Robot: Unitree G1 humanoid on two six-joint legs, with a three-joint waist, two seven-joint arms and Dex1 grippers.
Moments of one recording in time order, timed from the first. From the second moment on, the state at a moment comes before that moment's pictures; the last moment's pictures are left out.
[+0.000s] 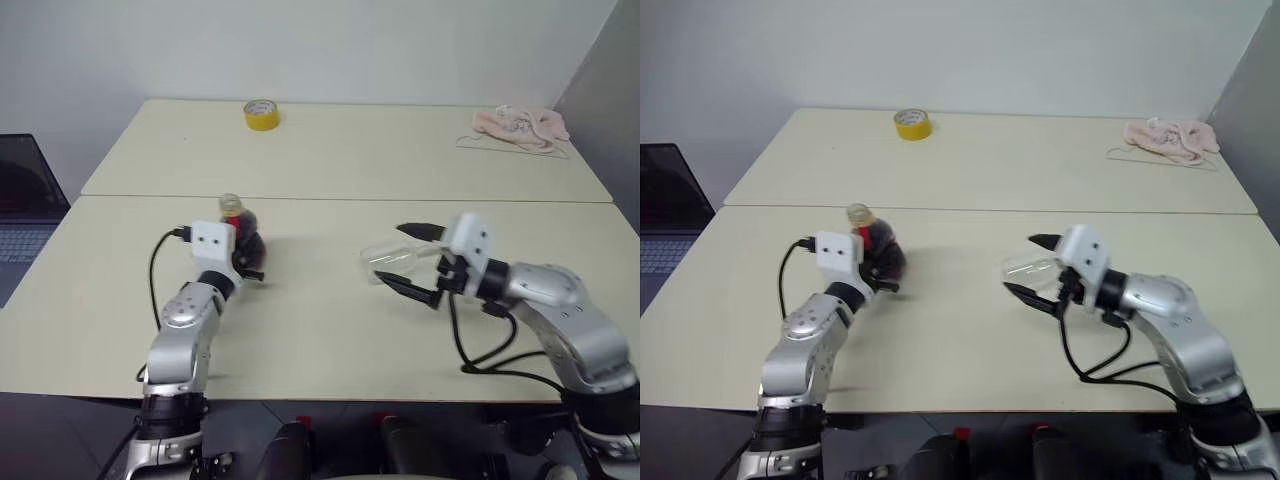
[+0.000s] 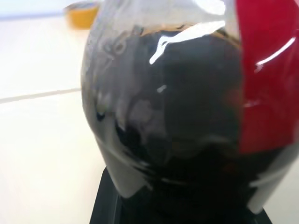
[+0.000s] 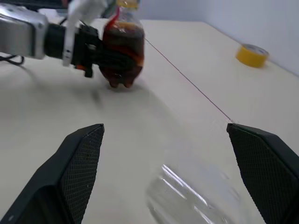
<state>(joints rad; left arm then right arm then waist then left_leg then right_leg) -0.28 0.30 0.19 -0.03 -0.18 0.40 -0.25 -0.38 -0.58 0.14 -0.46 0.37 0.50 0.76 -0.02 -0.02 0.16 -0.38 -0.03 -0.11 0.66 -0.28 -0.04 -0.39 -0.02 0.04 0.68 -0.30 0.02</state>
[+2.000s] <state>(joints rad) 0.07 0.40 0.04 -0.43 -0.25 0.41 -0.41 -0.29 -0.70 0.11 -0.52 0.31 0.58 0.77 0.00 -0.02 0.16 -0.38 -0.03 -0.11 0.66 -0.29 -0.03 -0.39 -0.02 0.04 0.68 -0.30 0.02</state>
